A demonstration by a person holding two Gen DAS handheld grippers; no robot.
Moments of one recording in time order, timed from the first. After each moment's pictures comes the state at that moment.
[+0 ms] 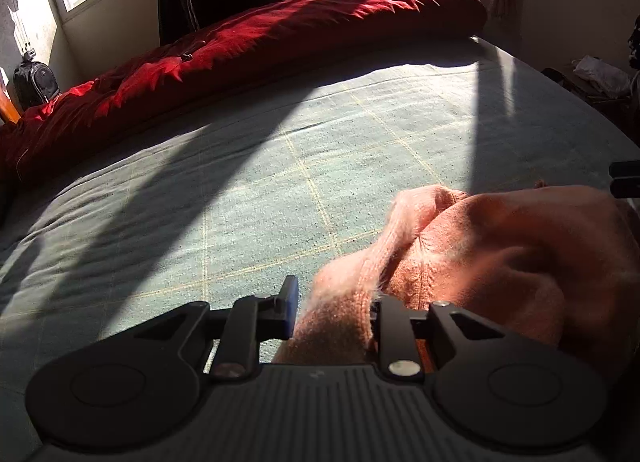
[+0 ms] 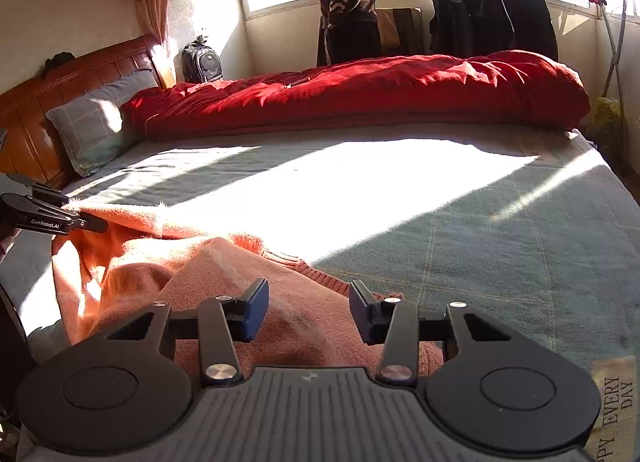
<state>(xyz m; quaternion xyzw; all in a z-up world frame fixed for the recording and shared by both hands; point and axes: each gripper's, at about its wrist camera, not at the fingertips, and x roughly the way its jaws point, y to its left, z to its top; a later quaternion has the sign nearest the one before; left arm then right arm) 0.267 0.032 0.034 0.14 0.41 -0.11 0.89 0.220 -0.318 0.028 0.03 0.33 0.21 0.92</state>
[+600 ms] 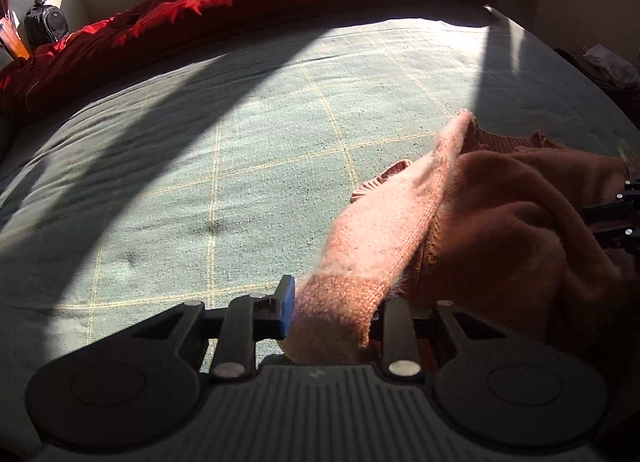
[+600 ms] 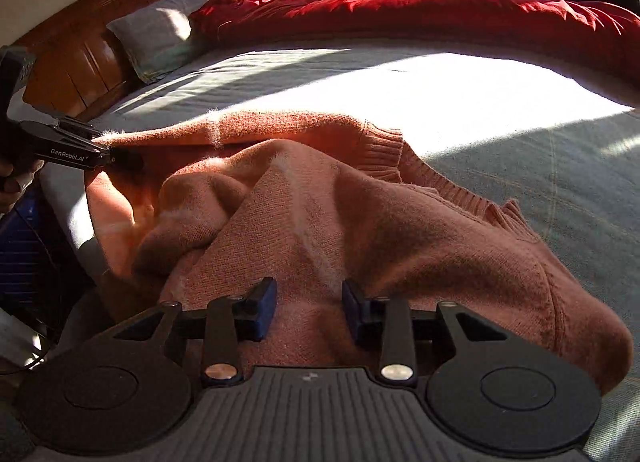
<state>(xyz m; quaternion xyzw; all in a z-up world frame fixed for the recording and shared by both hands) 0.205 0.067 0.016 0.11 0.47 -0.10 0.87 0.183 -0.263 -0.008 -0.01 0.41 0.30 0.86</state>
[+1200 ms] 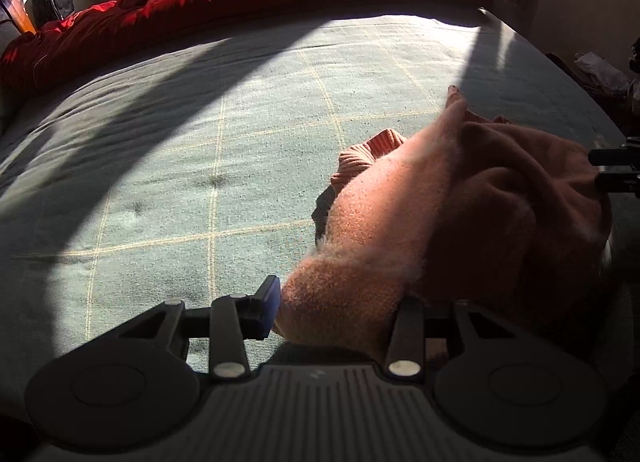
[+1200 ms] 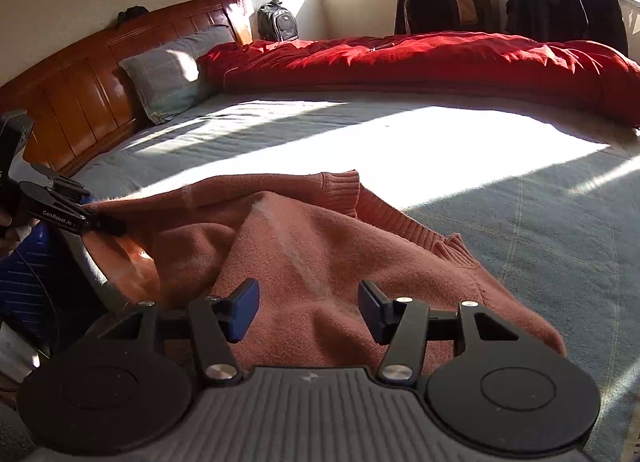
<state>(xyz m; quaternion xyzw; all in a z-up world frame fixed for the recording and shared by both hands) 0.155 0.088 0.025 0.07 0.48 -0.12 0.87 0.154 -0.291 0.027 0.01 0.35 0.31 0.88</state>
